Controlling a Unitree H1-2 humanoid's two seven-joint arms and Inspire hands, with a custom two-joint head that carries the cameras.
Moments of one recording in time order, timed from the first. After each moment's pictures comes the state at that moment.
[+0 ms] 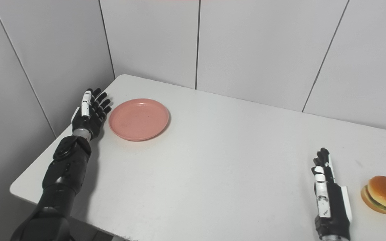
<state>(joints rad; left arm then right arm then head) -0.49 0.34 0.46 0.64 -0.45 0.05 -0.05 -0.17 -0.09 -0.01 0.15 0.06 -0.16 0.10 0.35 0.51</state>
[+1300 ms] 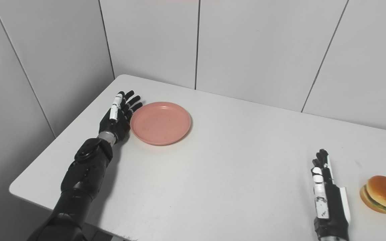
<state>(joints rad) -0.48 0.25 0.34 0.54 -0.43 0.14 -0.10 -0.16 -0.08 -0.01 0.14 0.04 -0.16 0.09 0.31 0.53</state>
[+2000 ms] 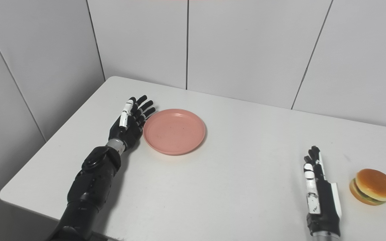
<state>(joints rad) -0.46 0.16 0.27 0.48 -0.43 0.17 -0.14 -0.15 -0.08 -0.01 0.12 0.02 -0.14 0.06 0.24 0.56</state>
